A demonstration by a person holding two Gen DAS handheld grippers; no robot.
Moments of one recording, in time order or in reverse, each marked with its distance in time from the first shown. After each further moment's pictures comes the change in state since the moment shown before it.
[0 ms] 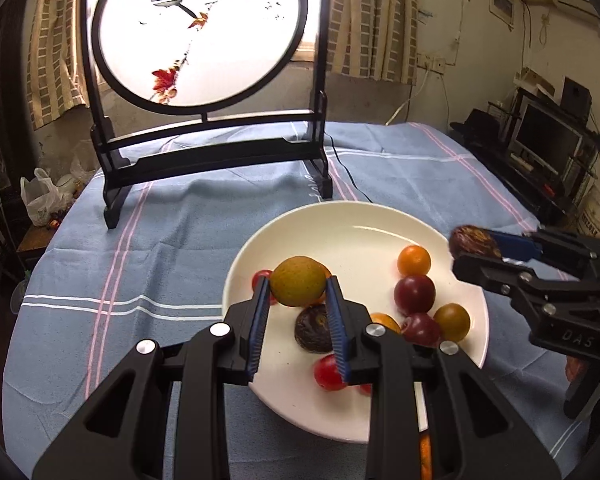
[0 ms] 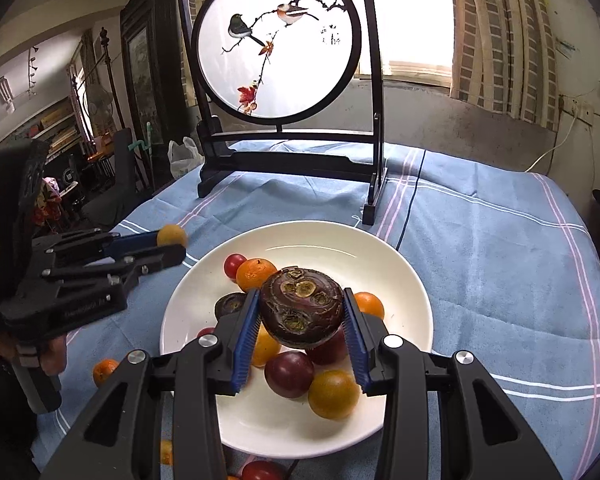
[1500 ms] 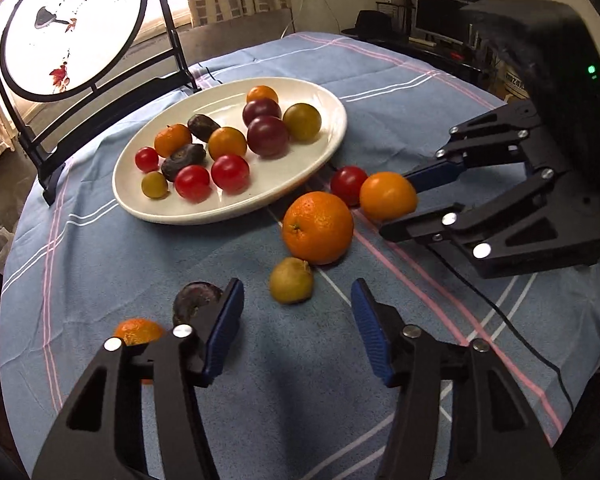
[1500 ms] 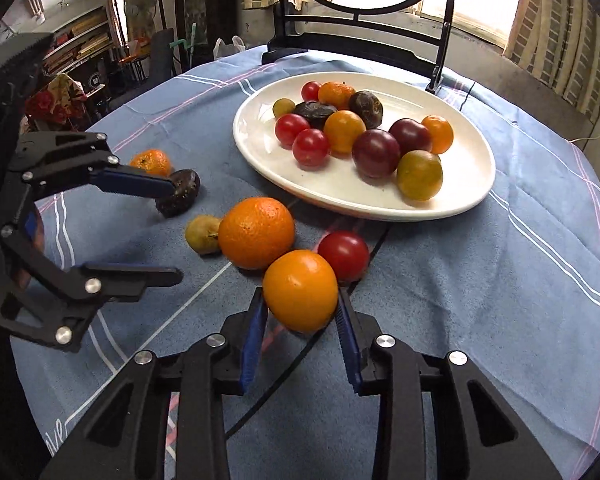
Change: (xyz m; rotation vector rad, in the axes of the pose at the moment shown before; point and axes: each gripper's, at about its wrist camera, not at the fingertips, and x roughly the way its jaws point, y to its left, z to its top) left arm -0.054 -0.069 -0.135 0.357 0.172 -0.168; right arm -0.050 0.045 -0.136 -0.173 0.237 0.053
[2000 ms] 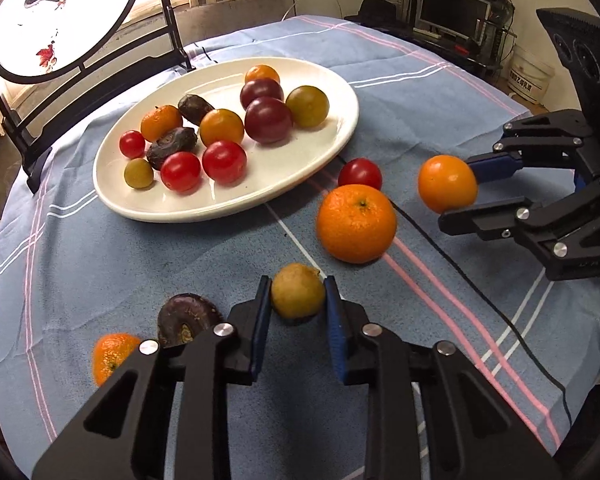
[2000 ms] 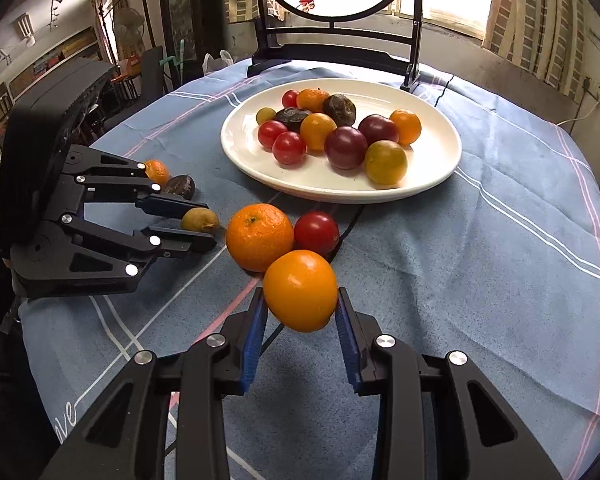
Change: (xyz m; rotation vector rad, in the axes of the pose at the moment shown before) left arm 0.017 0.009 0.009 -0.038 0.039 -0.031; right arm -0.019 -0.011 -0.012 0.044 -0.035 -0.002
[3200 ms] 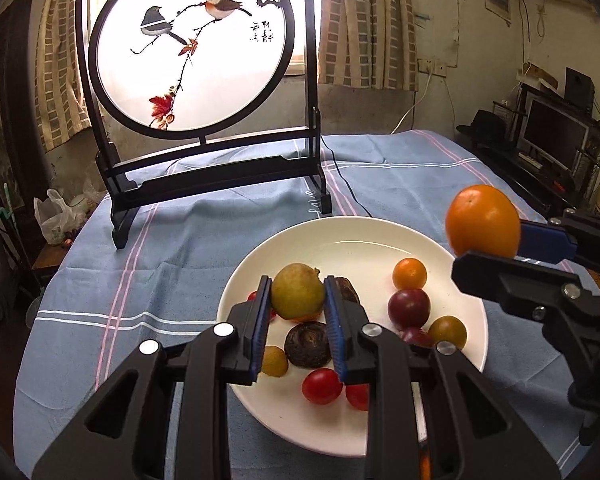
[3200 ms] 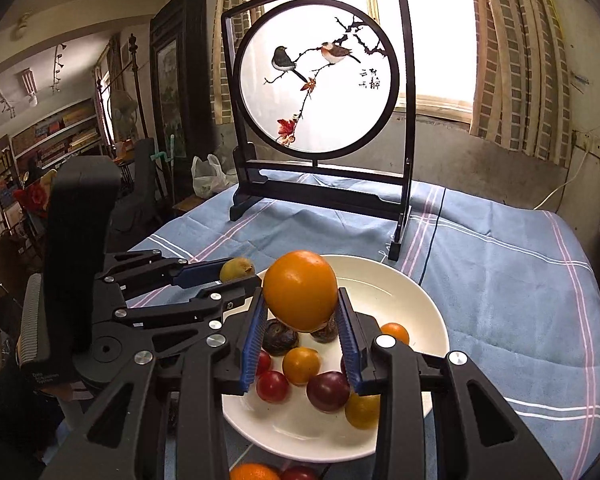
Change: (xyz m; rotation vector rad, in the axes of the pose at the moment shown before) left arm -0.016 0.090 0.112 -0.302 -0.267 0.266; right arm -0.005 -0.021 0.151 0.060 -0.317 -0.011
